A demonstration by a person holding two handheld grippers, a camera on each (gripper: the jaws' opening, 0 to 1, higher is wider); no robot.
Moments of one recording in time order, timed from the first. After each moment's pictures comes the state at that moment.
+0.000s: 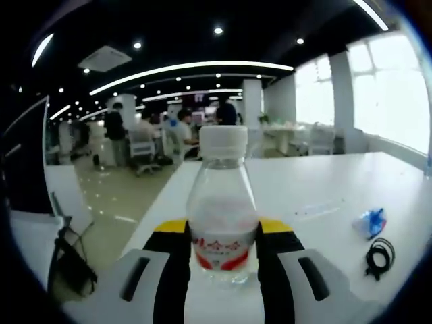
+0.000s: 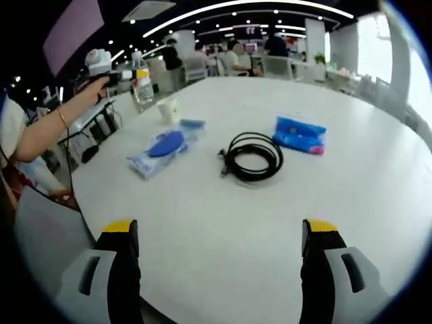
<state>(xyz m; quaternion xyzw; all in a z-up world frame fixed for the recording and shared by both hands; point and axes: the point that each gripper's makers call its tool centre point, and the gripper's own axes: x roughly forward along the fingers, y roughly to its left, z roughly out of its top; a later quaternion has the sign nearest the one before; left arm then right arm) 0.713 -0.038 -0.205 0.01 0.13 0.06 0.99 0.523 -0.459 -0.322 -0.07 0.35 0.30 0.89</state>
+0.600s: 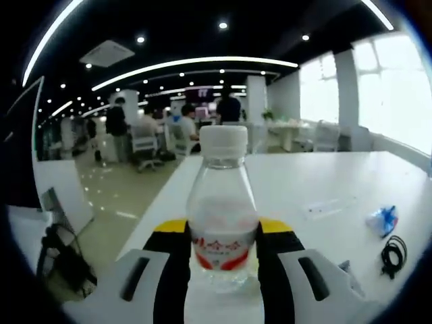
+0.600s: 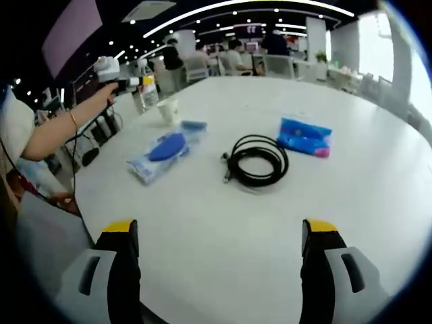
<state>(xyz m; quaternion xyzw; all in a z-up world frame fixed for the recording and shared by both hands) 0.749 -0.008 -0.237 0.00 0.14 0.07 0.99 0.534 -0.450 -0.321 -0.05 0.35 0.31 0.89</state>
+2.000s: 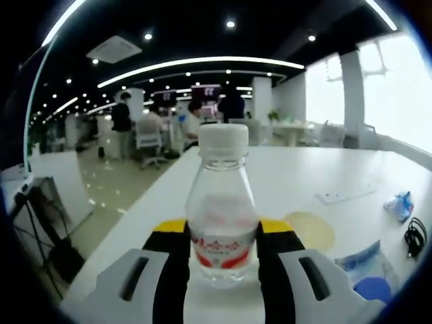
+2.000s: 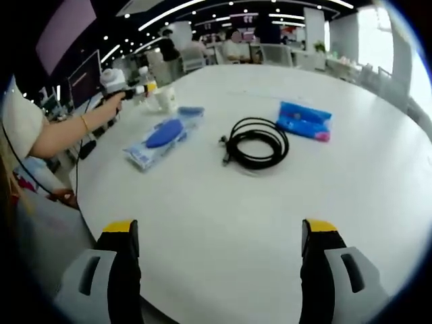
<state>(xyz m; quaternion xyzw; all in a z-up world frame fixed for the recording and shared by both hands) 0.758 0.004 -0.306 0.00 0.13 0.08 0.99 0.523 -0.455 -0.340 -0.06 0.38 0.30 0.87</state>
